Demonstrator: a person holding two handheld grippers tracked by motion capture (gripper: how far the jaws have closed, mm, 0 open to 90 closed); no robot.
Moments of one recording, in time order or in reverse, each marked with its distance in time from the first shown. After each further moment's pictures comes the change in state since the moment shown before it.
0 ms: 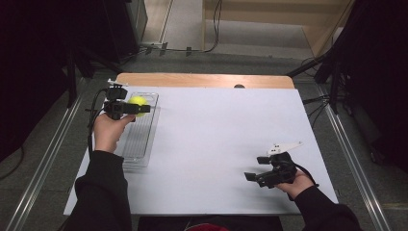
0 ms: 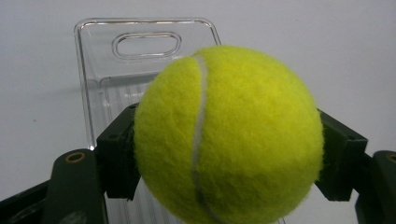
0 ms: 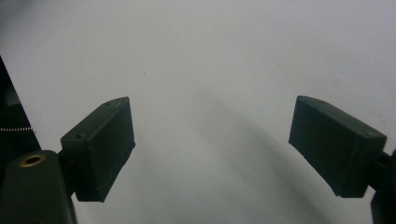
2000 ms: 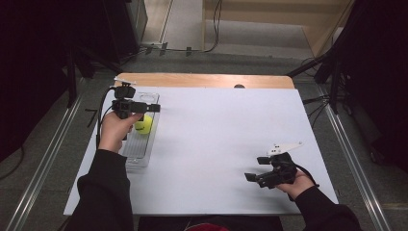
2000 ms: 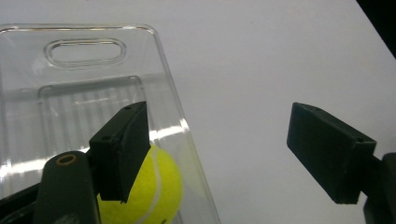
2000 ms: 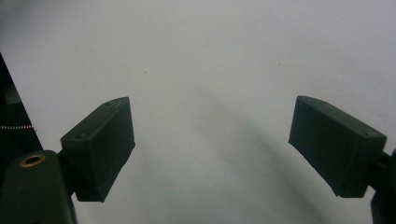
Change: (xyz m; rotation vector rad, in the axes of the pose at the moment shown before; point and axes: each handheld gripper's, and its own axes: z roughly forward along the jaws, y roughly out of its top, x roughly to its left) left arm -0.025 0.008 0.003 0.007 -0.134 0.006; right arm 0.001 -0.001 -0.001 -0.001 -0.001 -0.003
